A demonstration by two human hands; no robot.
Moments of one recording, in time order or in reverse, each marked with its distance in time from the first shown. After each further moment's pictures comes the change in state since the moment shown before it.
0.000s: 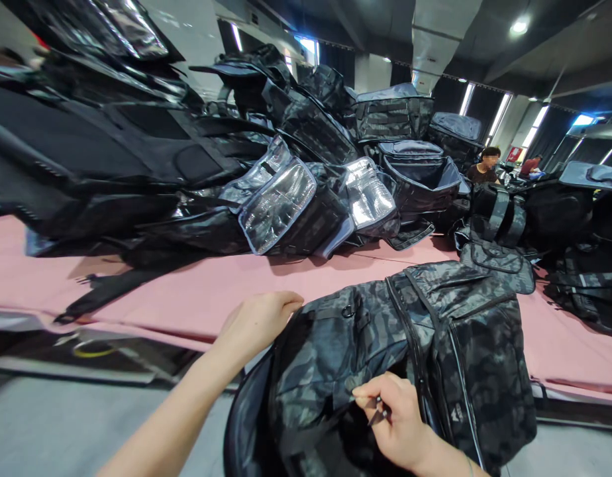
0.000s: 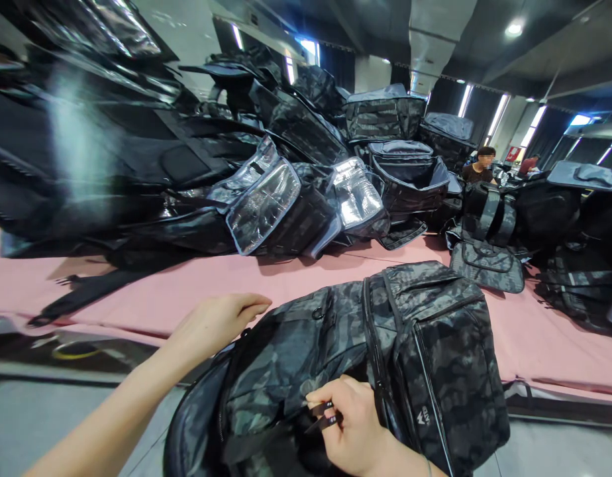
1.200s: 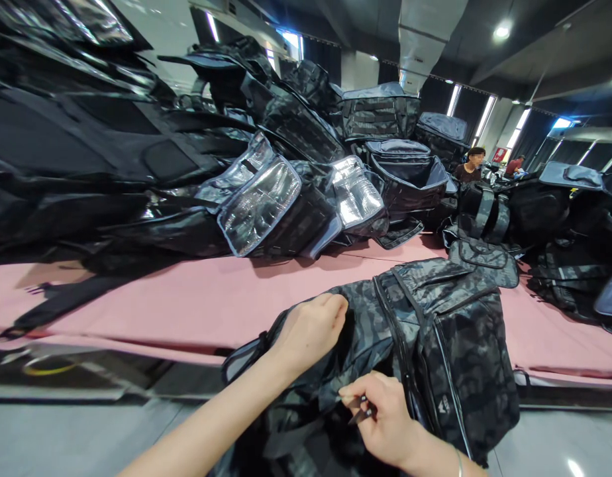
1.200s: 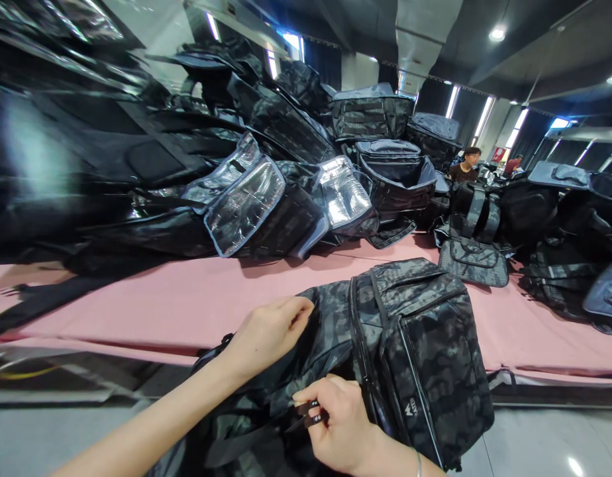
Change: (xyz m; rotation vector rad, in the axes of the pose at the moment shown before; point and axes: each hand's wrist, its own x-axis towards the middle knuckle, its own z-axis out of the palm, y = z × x) left_hand -0.016 0.076 0.035 -0.068 0.219 0.421; right_hand 0.001 -0.003 0.001 -0.063 0.005 0.004
